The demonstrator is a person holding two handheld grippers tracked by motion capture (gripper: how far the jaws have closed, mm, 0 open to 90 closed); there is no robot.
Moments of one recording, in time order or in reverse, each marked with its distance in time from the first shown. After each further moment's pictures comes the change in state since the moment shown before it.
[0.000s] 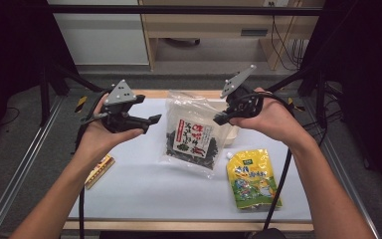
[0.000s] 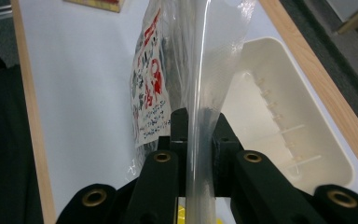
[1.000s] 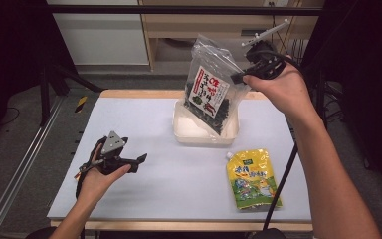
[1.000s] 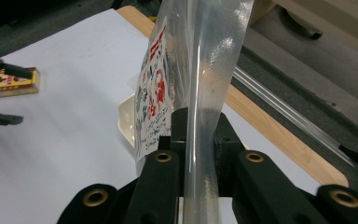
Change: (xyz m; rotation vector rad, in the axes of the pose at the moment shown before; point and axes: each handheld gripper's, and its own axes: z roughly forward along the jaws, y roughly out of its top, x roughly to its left) left arm -0.017 -0.159 0.020 0.082 0.113 -0.165; right arm -0.039 0.032 -0.062 -0.108 -0.299 0.301
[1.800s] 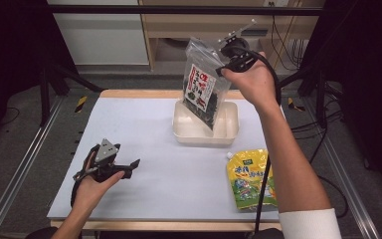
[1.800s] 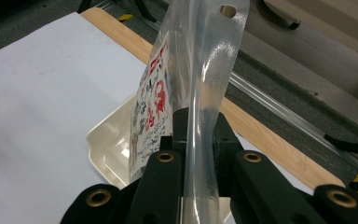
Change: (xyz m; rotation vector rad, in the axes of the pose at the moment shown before) left arm 0.007 -0.024 -0.007 0.018 0.047 -0.024; right arm -0.003 0.026 0.068 0.025 -0.090 0.054
